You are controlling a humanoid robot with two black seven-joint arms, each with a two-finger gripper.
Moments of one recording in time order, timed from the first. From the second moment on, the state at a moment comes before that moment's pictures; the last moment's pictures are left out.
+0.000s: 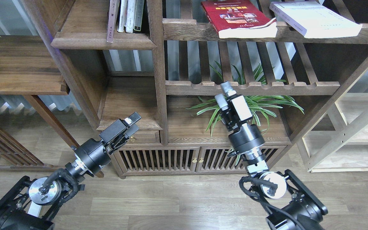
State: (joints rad) left arm -0.15 0.13 -1.17 -1.23 -0.16 -0.49 0.47; right arm 0.11 0.01 1.18 1.27 0.05 0.58 0.12
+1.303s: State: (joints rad) left arm -0.18 0.14 -1.15 -1.21 -0.16 -0.49 0.48; right arm 0.28 -0.23 1.42 1.26 0.24 0.58 0.11
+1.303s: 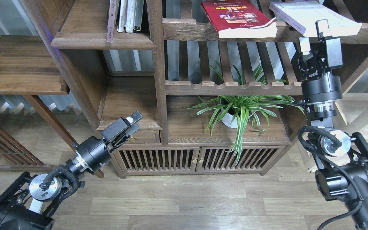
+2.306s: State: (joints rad) left arm -0.17 0.14 -1.15 -1.21 -0.16 -0.49 0.48; right arm 0.37 -0.30 1.41 1.18 0.32 0.38 0.10
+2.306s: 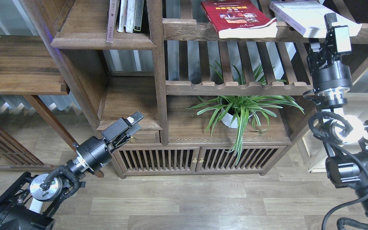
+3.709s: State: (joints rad) left arm -0.16 0.16 -1.16 -1.21 -0.17 -0.49 0.48; right arm 0.44 -0.36 1.40 1.15 0.36 0.22 0.08
